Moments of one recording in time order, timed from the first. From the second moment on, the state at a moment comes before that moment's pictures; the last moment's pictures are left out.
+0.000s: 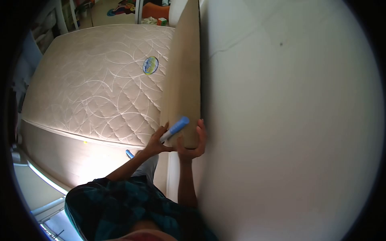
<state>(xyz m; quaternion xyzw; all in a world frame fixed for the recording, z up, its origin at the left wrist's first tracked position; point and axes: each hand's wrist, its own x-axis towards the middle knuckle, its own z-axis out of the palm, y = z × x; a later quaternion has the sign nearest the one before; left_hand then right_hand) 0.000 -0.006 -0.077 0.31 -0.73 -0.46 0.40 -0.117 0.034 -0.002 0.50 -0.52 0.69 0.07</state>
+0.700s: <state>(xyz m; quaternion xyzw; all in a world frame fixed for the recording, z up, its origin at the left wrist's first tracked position) 0.145 -0.029 -0.056 0.41 -0.69 -0.46 0.37 -0.089 0.089 -0.065 0.05 -0.59 0.71 -0.38</state>
